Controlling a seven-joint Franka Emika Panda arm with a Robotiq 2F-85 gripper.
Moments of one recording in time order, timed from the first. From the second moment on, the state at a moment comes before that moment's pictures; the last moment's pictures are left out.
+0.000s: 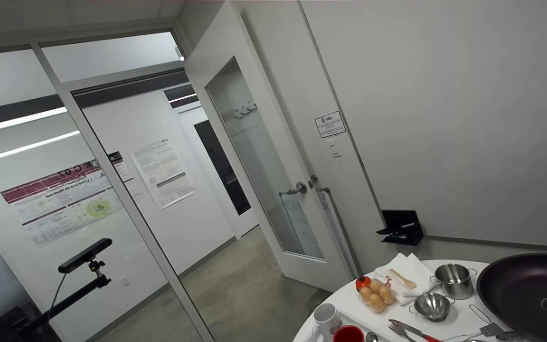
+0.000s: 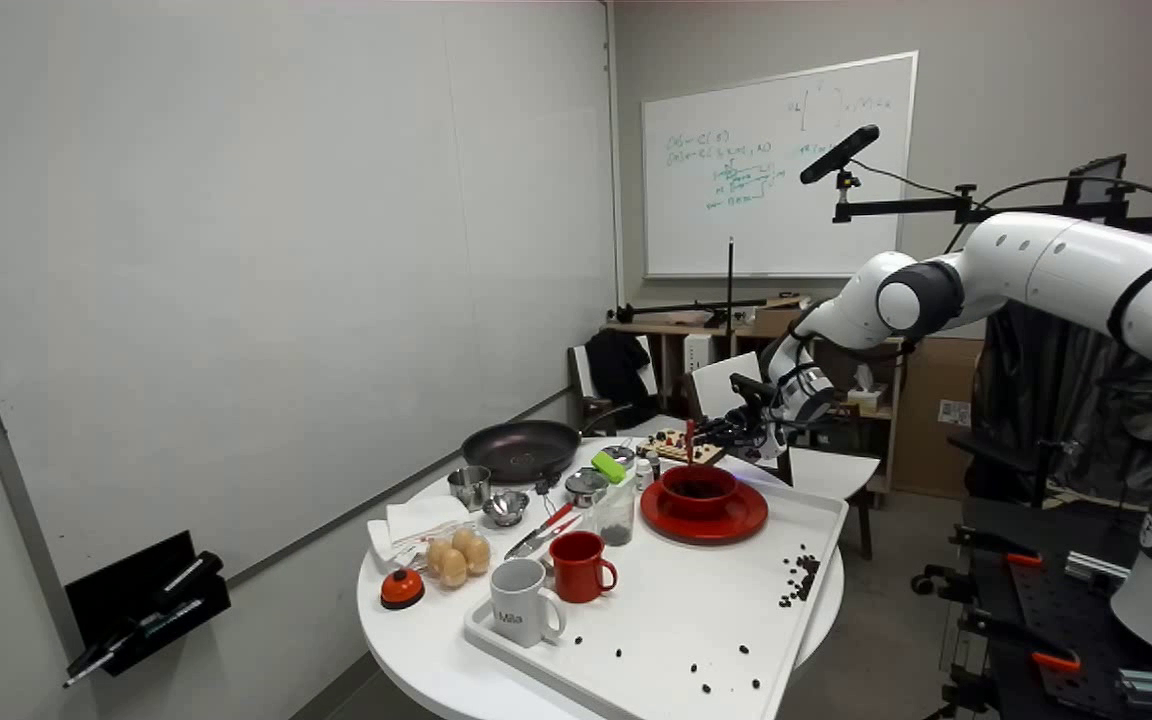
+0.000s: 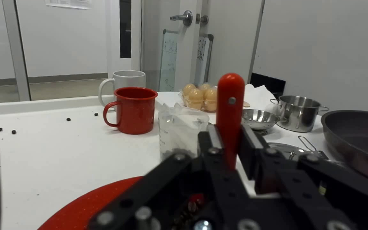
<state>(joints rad) -0.66 1.28 -0.13 -1.16 1.52 1.43 0.62</state>
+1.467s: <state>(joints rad) -0.60 1.29 -0.11 -1.17 1.47 1.35 0.59</state>
